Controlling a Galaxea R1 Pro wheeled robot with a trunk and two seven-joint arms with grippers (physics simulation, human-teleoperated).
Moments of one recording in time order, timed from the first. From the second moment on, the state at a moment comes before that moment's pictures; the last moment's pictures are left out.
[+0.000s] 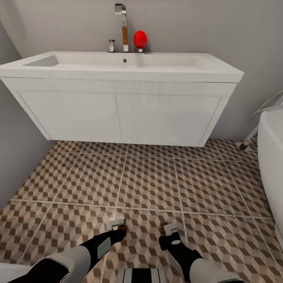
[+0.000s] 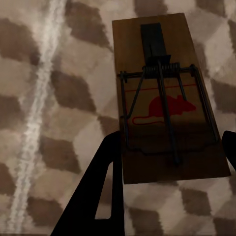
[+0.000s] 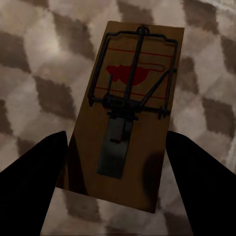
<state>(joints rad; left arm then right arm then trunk) -0.77 -0.14 -0.30 -0.01 0.52 0.04 0.02 -0.66 0.17 0.08 -0.14 0.19 0.04 -0.14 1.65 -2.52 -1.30</state>
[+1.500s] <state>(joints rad) -0.77 -0.10 -0.31 -0.02 0.51 -0.02 0.03 -0.66 0.17 0.07 -0.14 0.18 0.03 -0.15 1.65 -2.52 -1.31</state>
